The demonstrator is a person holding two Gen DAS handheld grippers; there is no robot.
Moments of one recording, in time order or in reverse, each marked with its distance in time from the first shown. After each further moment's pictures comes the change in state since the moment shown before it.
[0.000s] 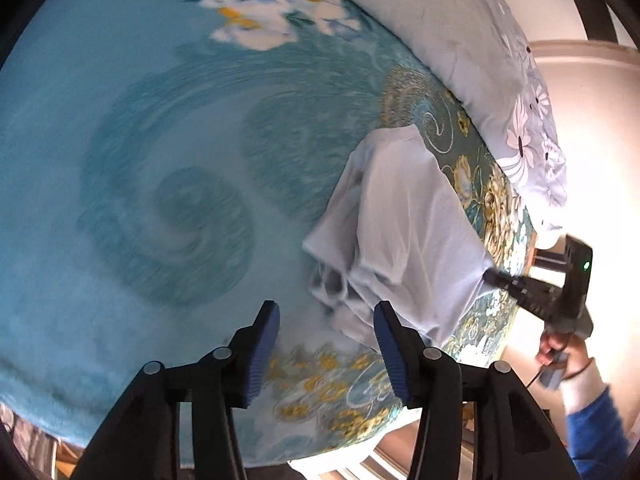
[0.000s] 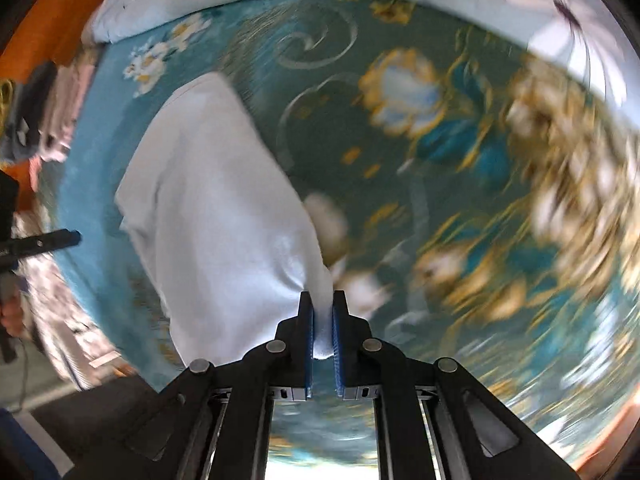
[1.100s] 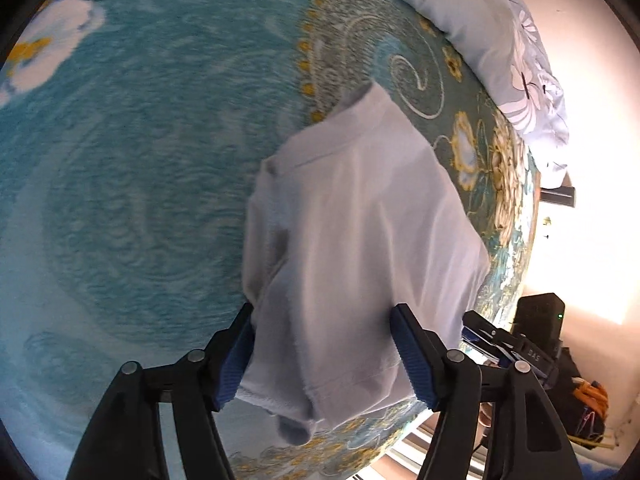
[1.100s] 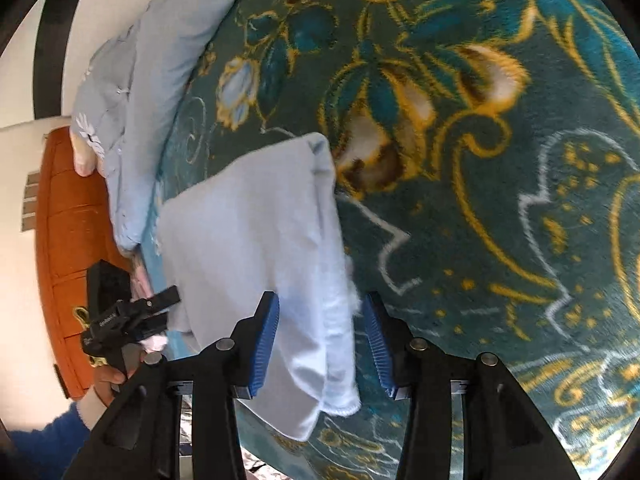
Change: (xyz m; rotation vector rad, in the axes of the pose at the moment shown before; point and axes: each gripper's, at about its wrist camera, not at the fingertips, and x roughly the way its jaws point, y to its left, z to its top) left arm 0.096 -0.042 0.058 0.190 0.195 -0.028; right arm 0.103 -0.047 -0.064 0.759 -0.319 0.581
